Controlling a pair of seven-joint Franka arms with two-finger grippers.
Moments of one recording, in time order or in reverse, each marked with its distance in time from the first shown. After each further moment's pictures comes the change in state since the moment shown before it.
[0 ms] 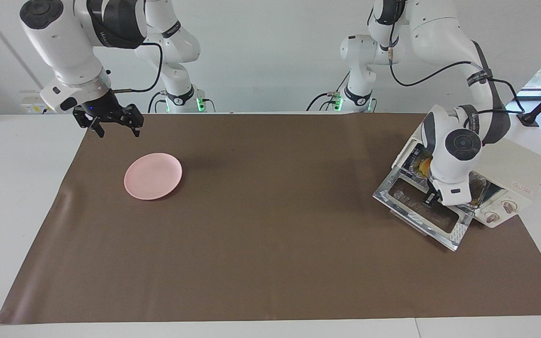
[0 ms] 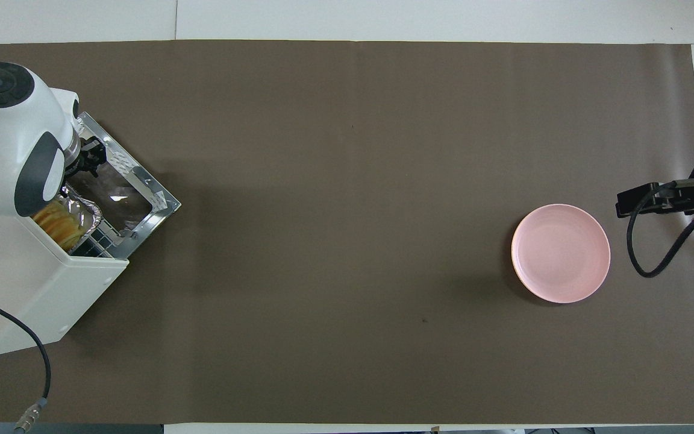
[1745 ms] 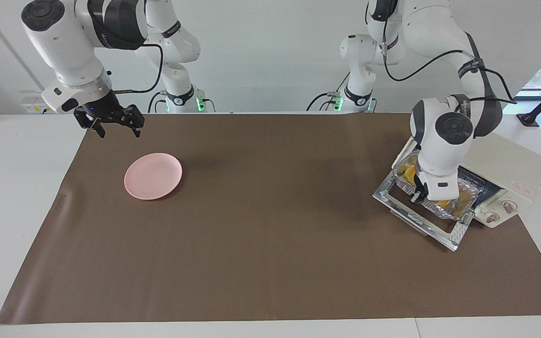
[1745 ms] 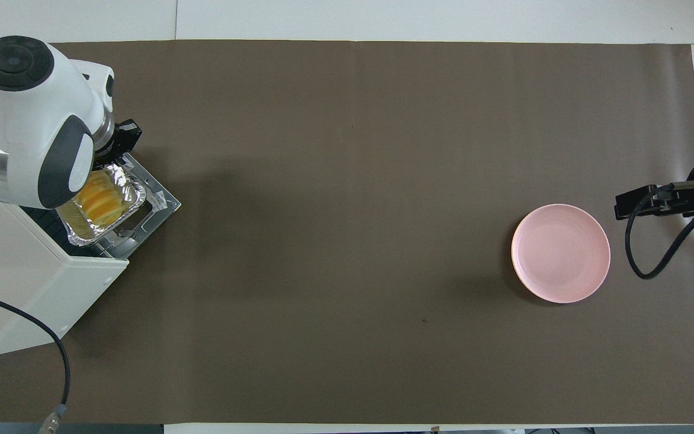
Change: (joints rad) left arm -0.123 -0.018 -0.029 0.091 -0.116 -0.014 0.034; right arm 0.000 -0.005 0.000 -0.012 0.000 0.002 0.000
